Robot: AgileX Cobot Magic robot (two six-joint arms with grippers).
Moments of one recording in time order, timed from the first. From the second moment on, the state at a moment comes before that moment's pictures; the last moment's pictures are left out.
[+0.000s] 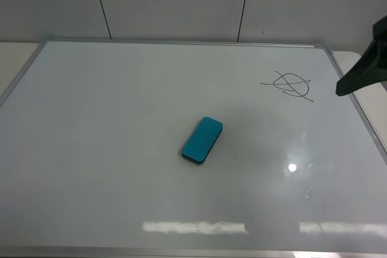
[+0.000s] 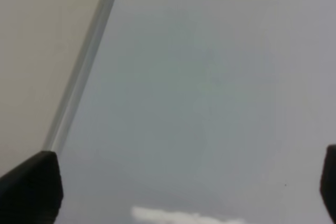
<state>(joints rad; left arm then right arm) -0.03 -0.01 -0.52 0.10 1.07 -0.21 0.19 0.99 -0.91 0.30 1.17 0.41</state>
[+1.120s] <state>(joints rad) -0.03 -0.01 -0.52 0.10 1.07 -0.21 0.81 1.85 -1.42 -0.14 1.10 1.42</state>
